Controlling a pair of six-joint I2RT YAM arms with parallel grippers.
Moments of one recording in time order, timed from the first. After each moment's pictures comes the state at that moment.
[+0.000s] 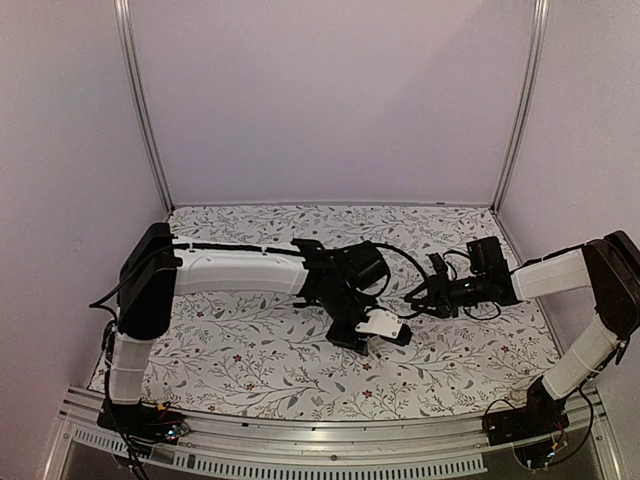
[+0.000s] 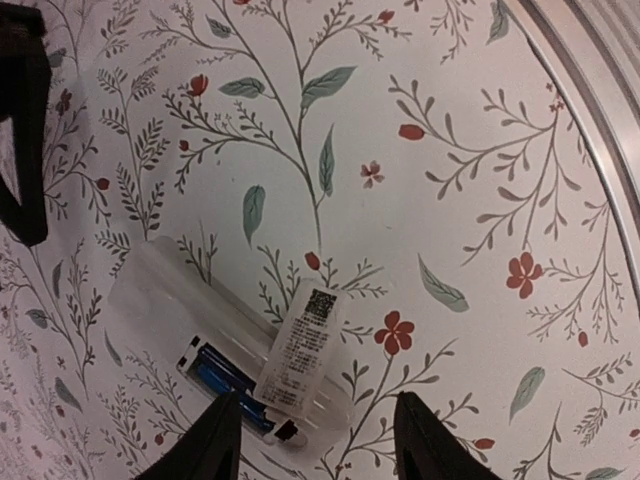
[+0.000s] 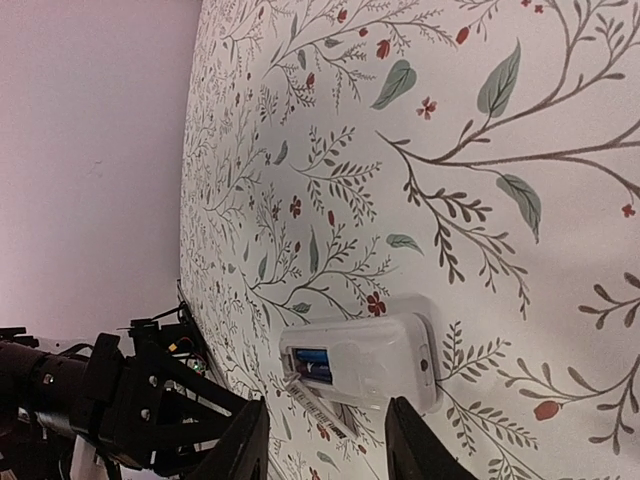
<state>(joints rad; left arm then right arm) -1.12 2.14 1.71 -0.72 0.22 0.89 0.33 1.58 0.63 0.16 -0.82 0.66</state>
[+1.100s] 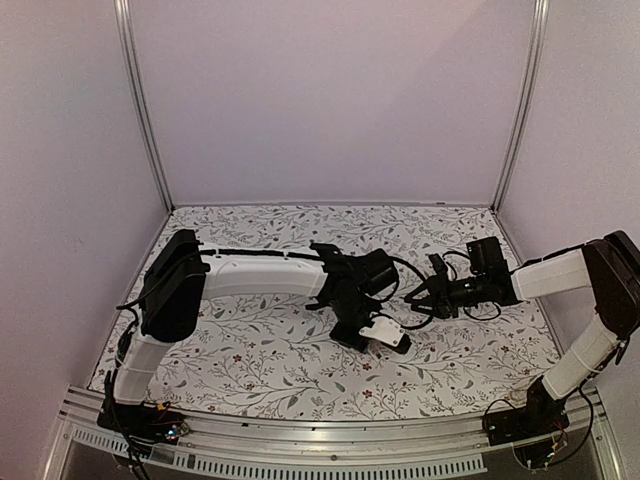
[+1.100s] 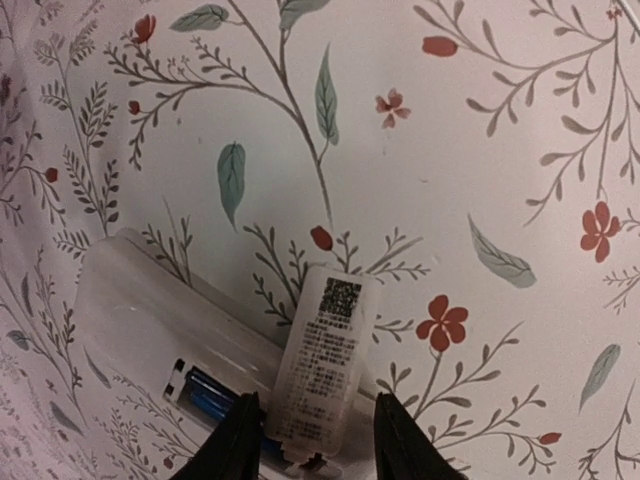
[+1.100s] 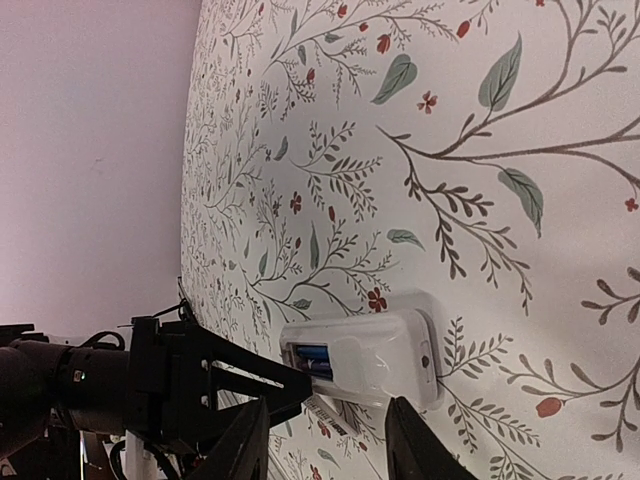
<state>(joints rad) -1.11 2.30 1.87 -0.83 0.14 1.02 0.33 1.58 0.63 0.15 -0.83 0.65</state>
